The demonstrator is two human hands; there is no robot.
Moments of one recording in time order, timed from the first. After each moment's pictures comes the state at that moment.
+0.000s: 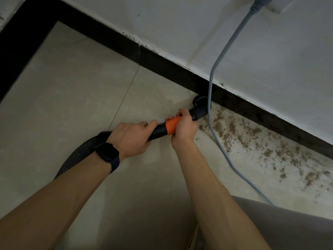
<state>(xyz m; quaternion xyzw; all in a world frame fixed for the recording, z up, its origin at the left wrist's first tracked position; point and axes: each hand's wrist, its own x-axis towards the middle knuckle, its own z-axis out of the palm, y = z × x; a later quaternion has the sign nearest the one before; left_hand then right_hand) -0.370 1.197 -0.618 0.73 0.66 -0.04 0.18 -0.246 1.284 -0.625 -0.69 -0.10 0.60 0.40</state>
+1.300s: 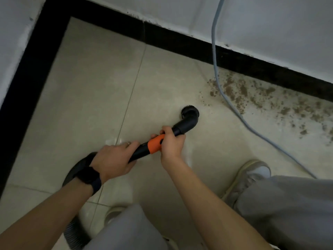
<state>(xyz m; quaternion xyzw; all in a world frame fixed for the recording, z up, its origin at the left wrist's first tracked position) -0.411 1.023 -0.617 0.75 0.62 -0.03 0.23 -0.257 1.114 -0.615 -0.69 -0.06 0.64 0.34</state>
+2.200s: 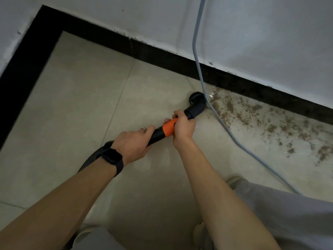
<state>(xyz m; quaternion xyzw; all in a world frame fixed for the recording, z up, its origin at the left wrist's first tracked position) -0.330 1.139 -0.606 0.71 0.66 -0.09 0.22 -0.201 1.233 -0.624 -0.68 -0.11 0.63 0.37</state>
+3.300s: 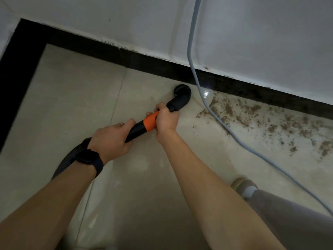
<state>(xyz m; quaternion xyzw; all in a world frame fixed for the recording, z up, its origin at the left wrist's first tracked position) -0.400 1.168 -0.622 0.70 0.68 0.01 0.22 -0.261 1.267 -0.629 -0.67 -0.11 0.64 0.36</state>
